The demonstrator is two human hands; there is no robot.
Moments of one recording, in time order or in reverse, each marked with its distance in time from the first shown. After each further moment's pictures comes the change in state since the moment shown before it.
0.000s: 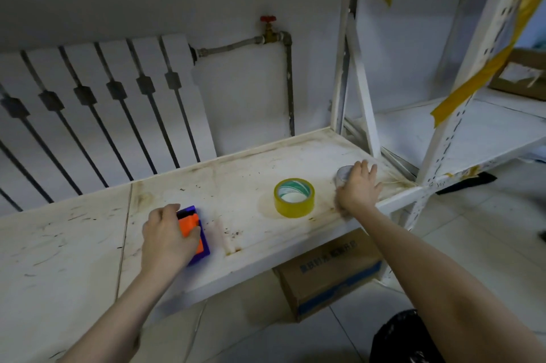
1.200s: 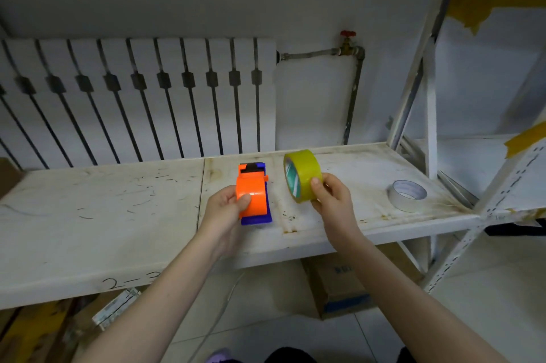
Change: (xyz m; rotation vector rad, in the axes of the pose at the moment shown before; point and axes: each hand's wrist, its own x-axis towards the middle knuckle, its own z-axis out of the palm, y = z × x) left_hand -0.045 -0.021 -0.061 -1.153 -0.186 -0.157; right_hand -0.196 -0.151 -0.050 1.133 -0.346 -0.289
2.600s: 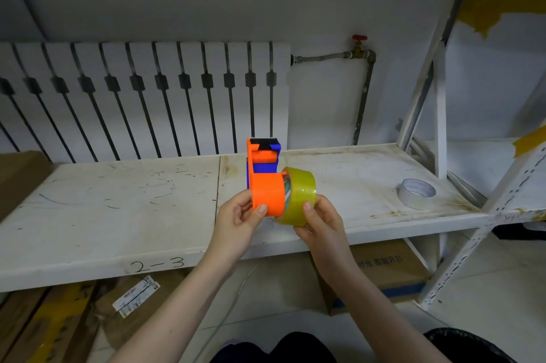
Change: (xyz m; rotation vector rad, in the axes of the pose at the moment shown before) left_hand -0.053 -0.010 -0.023 0.123 -0.098 0.377; right_hand -0.077 -0.003 0.030 0.313 -0.211 0.050
